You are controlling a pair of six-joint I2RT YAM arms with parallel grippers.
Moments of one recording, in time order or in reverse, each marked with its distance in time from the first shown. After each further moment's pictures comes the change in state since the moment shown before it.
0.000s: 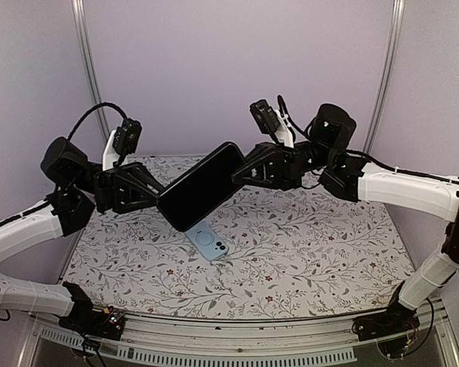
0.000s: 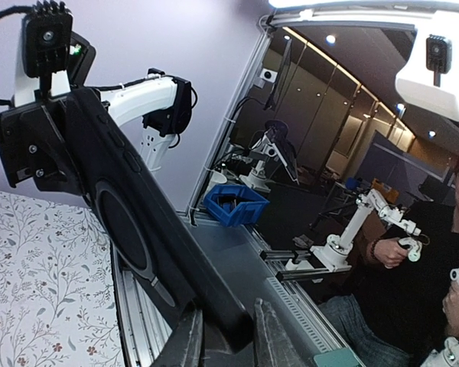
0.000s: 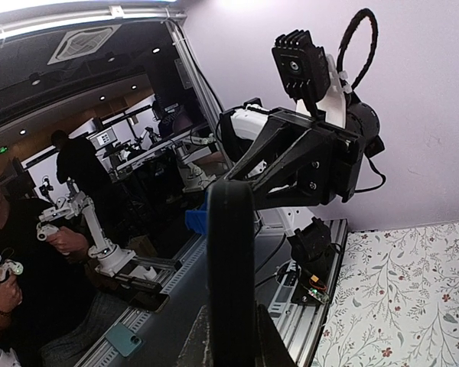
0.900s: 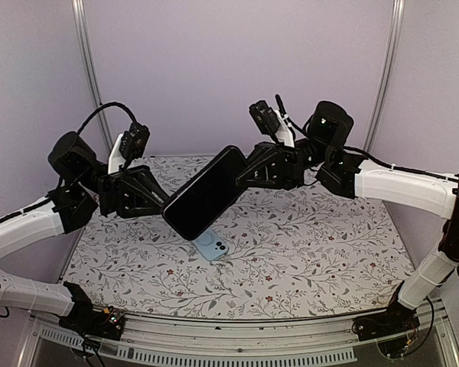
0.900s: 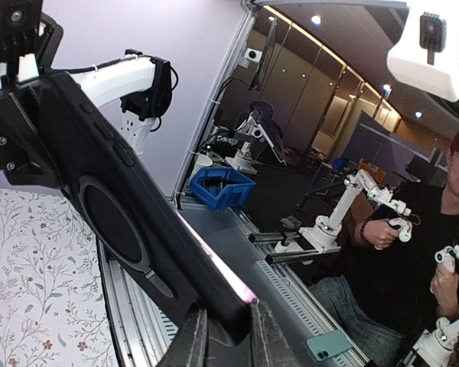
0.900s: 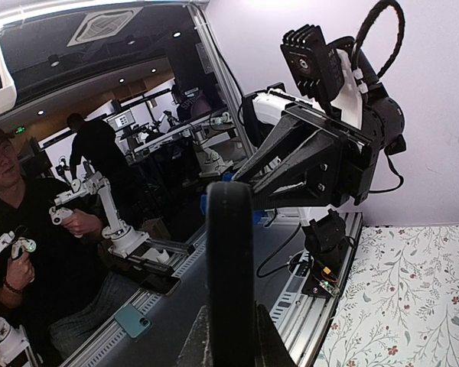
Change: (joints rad) left arm -0.047 0.038 0.042 -0.090 0.056 0.092; right arm -0.011 0.031 0.034 0.004 -0.107 -0.009
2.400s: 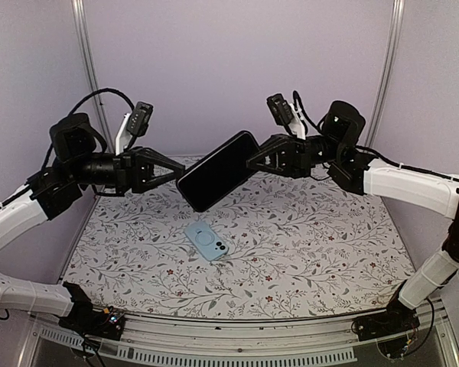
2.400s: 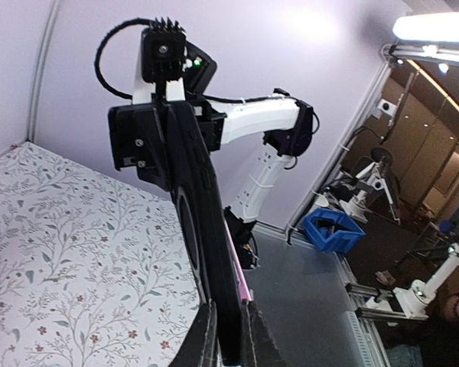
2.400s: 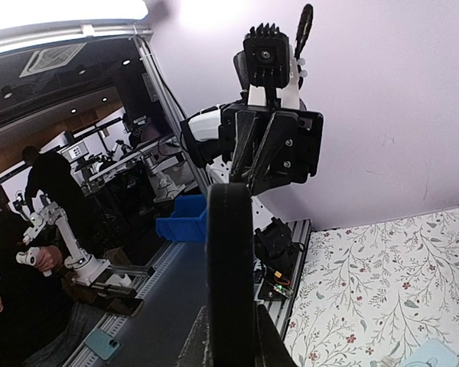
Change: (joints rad) left arm 0.002 -0.021 0.196 -0.646 -0.447 0.352; right arm -0.100 -0.042 -0.057 0.013 0.084 -0.001
